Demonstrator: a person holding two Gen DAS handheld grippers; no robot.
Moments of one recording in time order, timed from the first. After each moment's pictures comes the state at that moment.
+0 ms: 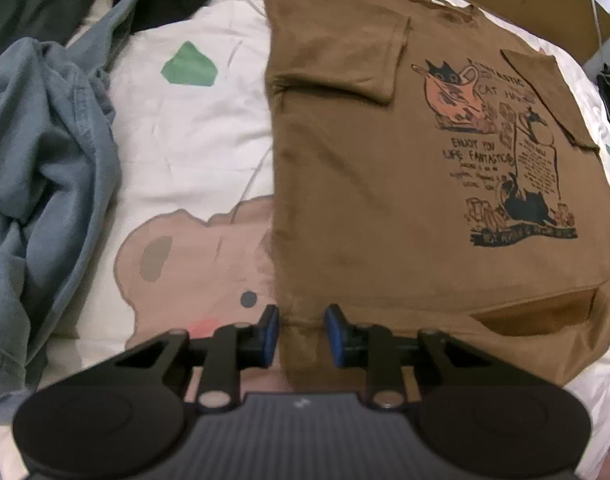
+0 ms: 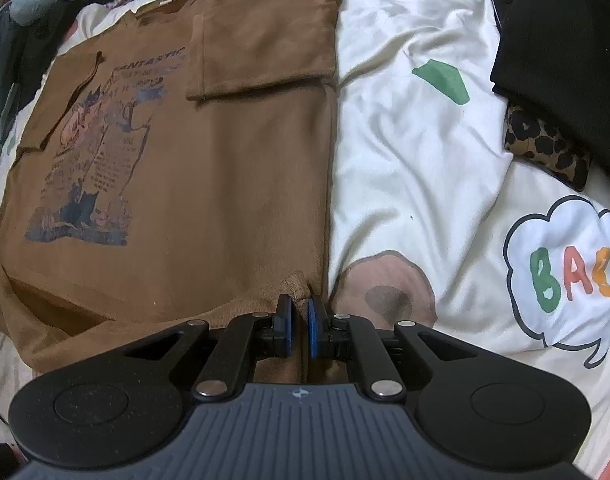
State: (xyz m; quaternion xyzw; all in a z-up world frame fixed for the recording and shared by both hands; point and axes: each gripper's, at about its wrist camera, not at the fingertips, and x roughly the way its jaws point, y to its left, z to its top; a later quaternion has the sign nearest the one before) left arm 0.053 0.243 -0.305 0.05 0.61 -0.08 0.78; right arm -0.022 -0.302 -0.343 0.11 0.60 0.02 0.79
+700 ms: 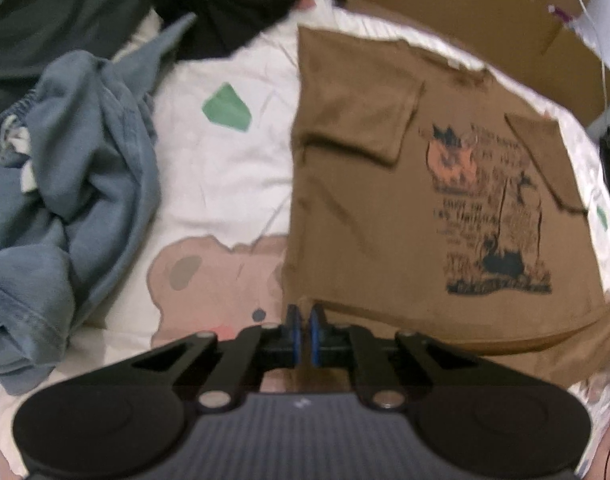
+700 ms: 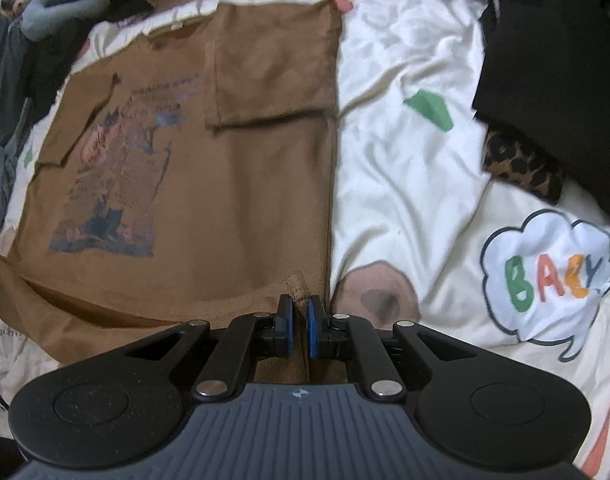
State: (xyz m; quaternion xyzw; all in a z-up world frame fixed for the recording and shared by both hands) left arm 0.045 0.256 -0.248 -0.02 0.57 -0.03 0.82; right arm -0.033 -0.312 -0.295 0.12 0.57 0.02 0.81
